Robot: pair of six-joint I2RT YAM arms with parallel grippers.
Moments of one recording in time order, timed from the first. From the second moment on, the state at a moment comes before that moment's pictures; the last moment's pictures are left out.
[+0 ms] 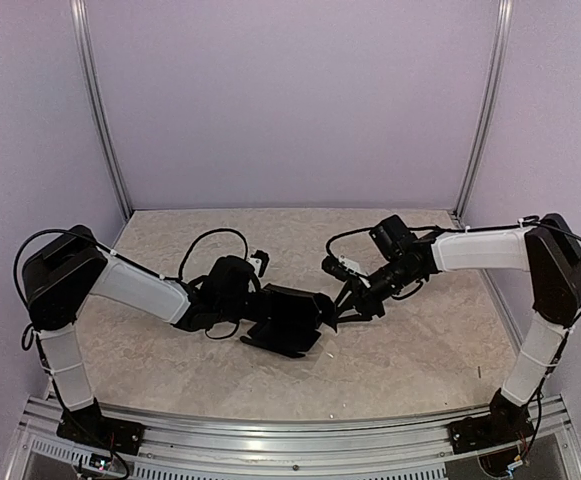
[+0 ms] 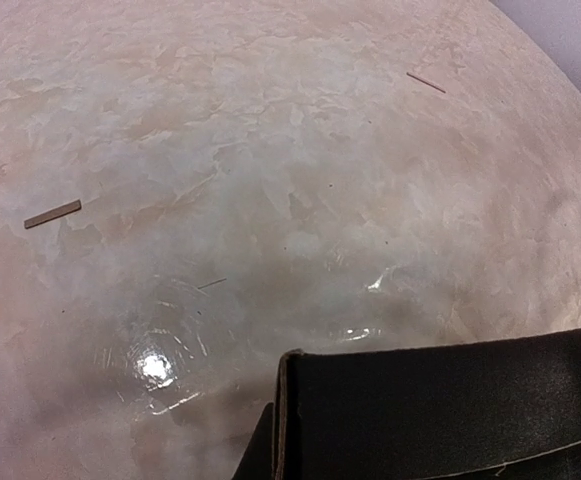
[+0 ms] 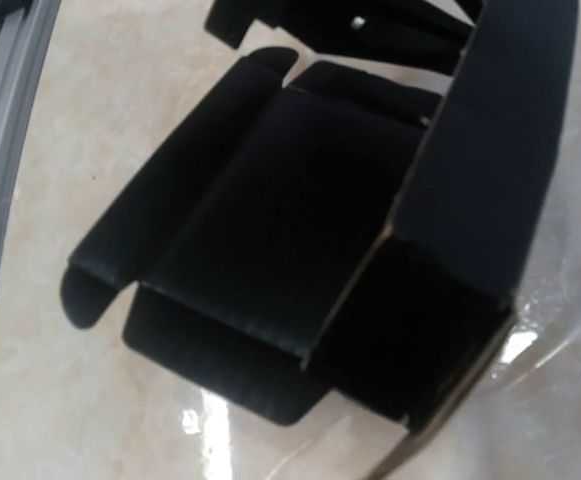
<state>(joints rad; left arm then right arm) -0.84 1.88 0.91 0.35 -0.15 -0.40 0.59 1.75 1.11 -0.41 -0.80 -0.57</state>
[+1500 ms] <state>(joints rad) -0.84 1.85 0.90 0.29 -0.12 -0.53 0.62 1.84 1.21 -0.39 -0.82 -0.39</state>
